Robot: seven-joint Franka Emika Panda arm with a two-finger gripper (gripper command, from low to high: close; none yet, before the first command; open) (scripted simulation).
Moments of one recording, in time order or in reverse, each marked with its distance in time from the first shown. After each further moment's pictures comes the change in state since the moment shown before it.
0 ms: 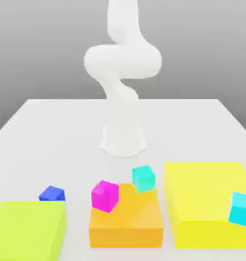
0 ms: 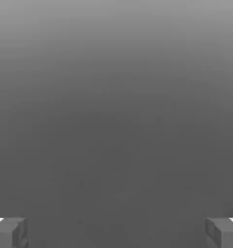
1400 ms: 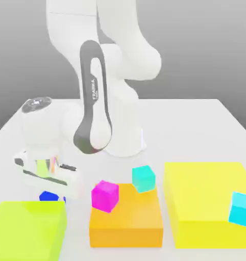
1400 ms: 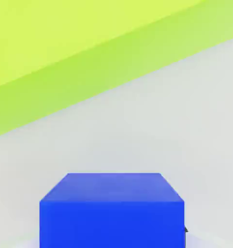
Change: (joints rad) arm -0.340 1.010 -0.083 -0.396 0.315 0.679 -0.395
